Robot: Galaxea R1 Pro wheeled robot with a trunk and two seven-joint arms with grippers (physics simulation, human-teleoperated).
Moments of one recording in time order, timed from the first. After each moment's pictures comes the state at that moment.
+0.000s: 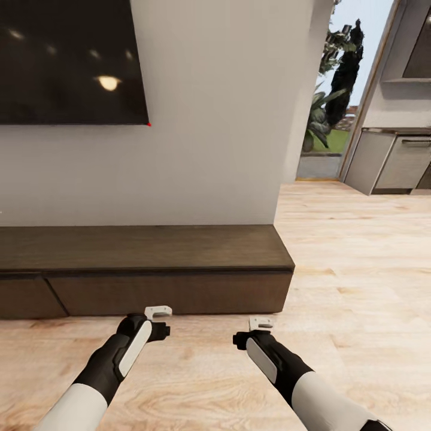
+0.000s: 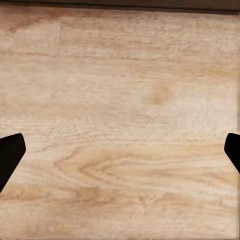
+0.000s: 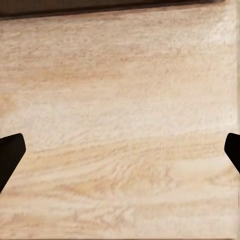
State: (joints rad) left arm -0.57 0.02 -0.22 -0.97 0.42 0.84 0.38; right arm -0.68 0.10 0.57 -0.56 -0.69 0.41 -0.44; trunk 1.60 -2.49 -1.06
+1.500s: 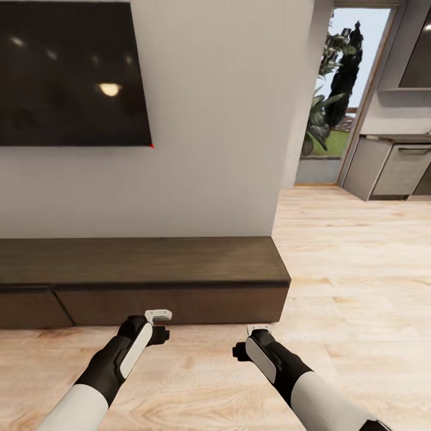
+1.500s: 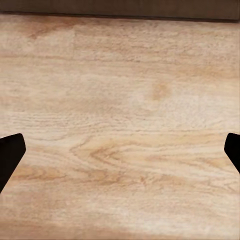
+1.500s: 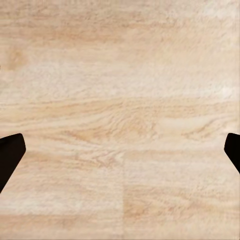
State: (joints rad) left arm -0.57 0.01 -0.22 -0.93 0.42 0.85 0.38; right arm -0.68 0.10 0.56 -0.56 -0.69 0.61 -0.45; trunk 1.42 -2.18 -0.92
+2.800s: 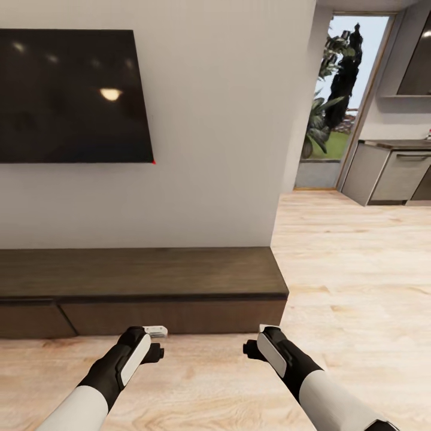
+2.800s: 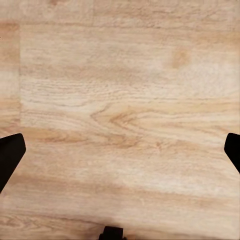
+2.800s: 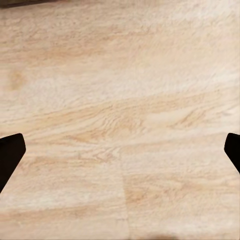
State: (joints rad) left arm -0.58 0.02 -0.22 -0.76 0.41 0.84 0.39; right arm -0.68 0.07 0.43 -0.54 -0.69 0.61 -0.44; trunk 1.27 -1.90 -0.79
